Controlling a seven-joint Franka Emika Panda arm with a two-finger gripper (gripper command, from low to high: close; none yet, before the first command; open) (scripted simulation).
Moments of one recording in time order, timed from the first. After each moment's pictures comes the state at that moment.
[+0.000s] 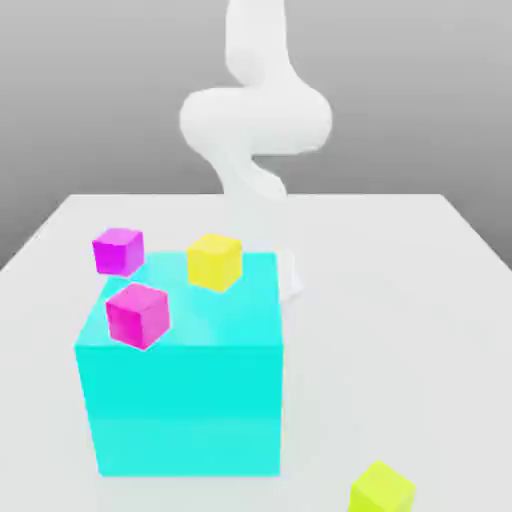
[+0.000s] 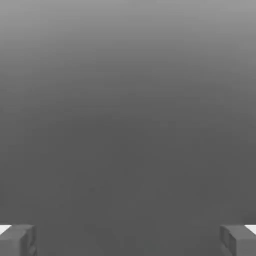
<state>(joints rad) 0.03 -0.71 -0.01 -2.30 0.01 2.33 0.76</state>
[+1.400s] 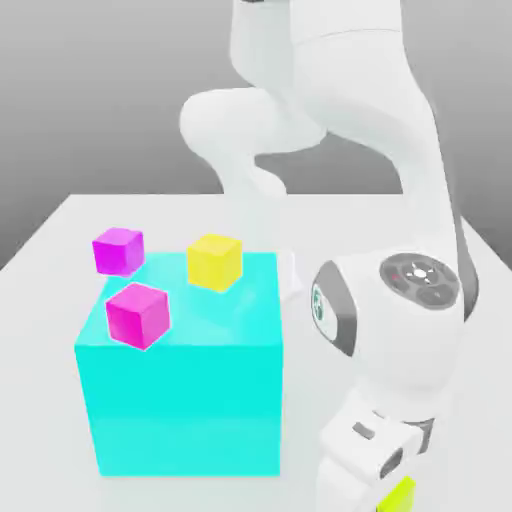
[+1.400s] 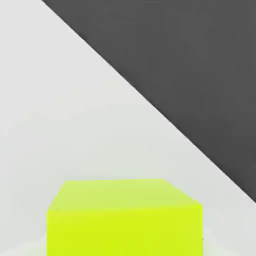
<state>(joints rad) 0.25 0.43 0.03 -2.32 -0.03 2.75 0.33</state>
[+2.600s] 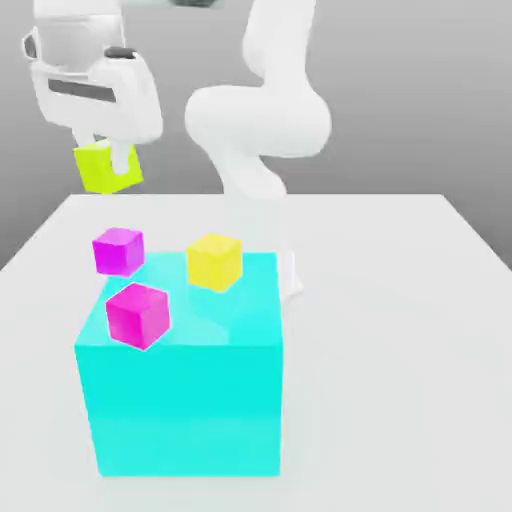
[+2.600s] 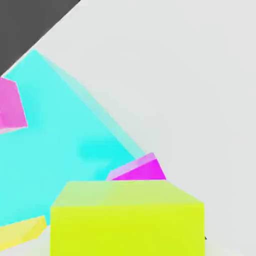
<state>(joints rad) -0.40 -0.68 -0.16 -2.72 -0.10 2.04 1.08</state>
